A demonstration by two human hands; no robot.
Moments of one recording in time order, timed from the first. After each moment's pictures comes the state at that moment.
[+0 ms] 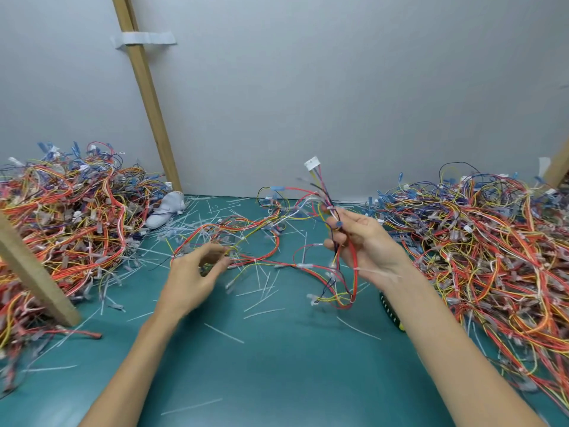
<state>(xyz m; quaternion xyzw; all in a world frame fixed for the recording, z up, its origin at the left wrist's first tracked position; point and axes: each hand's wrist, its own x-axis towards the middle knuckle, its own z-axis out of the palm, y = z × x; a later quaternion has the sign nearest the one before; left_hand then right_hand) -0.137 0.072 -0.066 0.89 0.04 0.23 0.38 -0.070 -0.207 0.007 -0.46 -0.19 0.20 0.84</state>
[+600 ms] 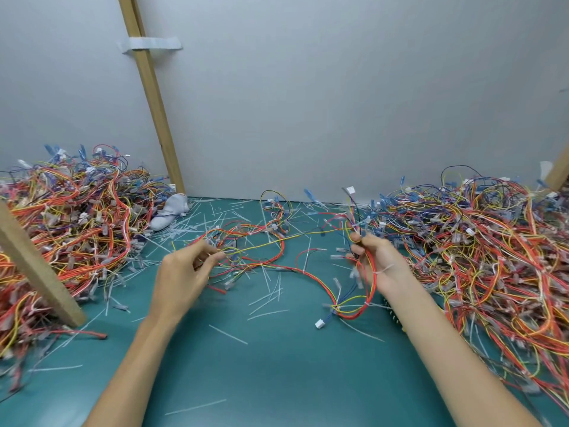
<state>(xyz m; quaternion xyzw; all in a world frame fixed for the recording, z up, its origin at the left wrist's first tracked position) -0.138 0.087 -0.066 0.89 0.01 0.34 0.31 -0.047 -0.225 -0.027 -0.49 0.01 0.16 0.86</state>
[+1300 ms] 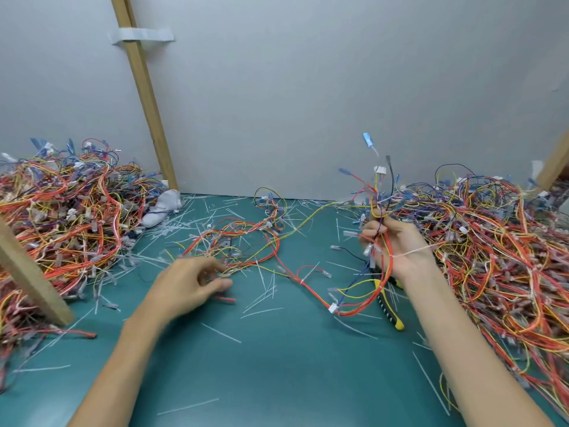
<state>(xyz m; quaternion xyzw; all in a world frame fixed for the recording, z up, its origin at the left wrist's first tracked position) -0.137 0.094 -0.070 0.96 -0.03 0.12 0.24 -0.043 -0.248 0.001 -0.29 -0.01 0.16 0.94</state>
